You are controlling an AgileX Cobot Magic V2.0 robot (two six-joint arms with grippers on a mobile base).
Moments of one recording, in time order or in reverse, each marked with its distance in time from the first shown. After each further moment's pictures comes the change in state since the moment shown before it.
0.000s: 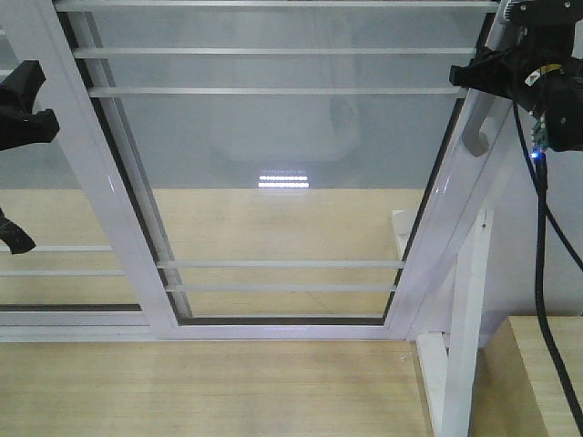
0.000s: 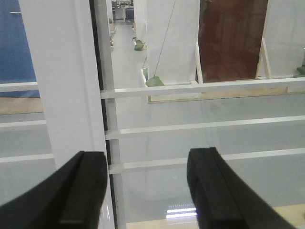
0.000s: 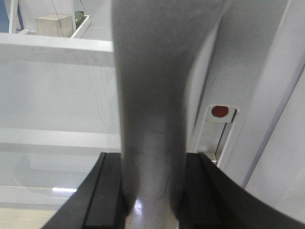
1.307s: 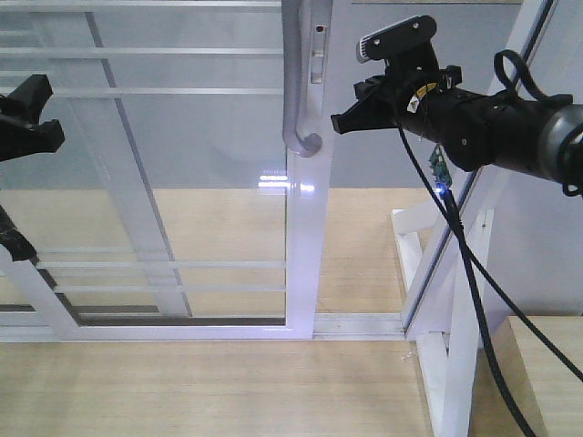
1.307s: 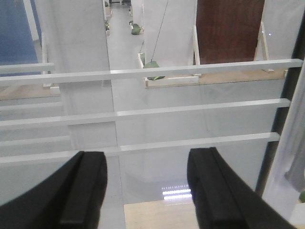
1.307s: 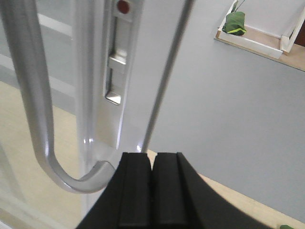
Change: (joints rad) left arm 0.000 0.000 0.000 0.000 0.067 0.000; right arm 0.308 -0.050 -0.001 -0.107 0.182 -0.001
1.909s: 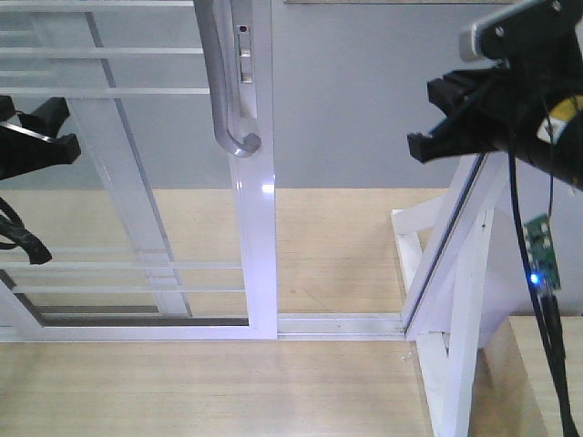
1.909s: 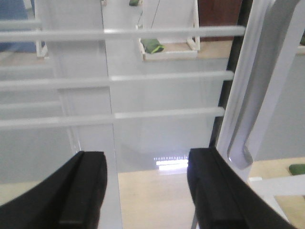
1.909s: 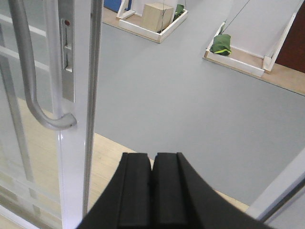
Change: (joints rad) left arm 0.000 0.105 0.000 0.004 0.027 -0.042; right arm 0.000 -0.642 0.411 0.006 0.159 -0.022
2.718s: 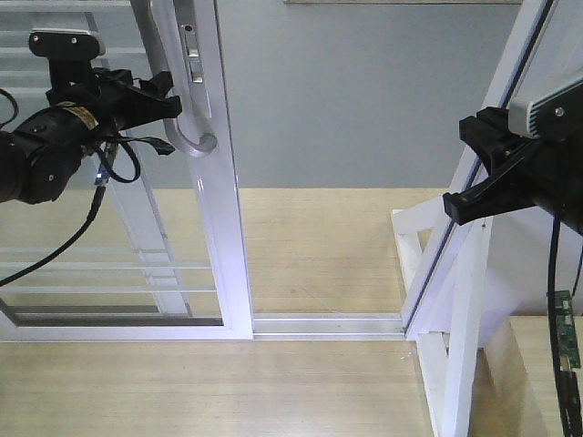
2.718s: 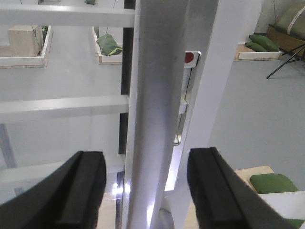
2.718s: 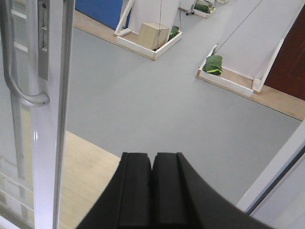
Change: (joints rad) left arm -0.058 0.590 -0.414 0.281 -0.228 -0.316; right arm 0.000 -0.168 0.161 -0.001 -0.064 -0.057
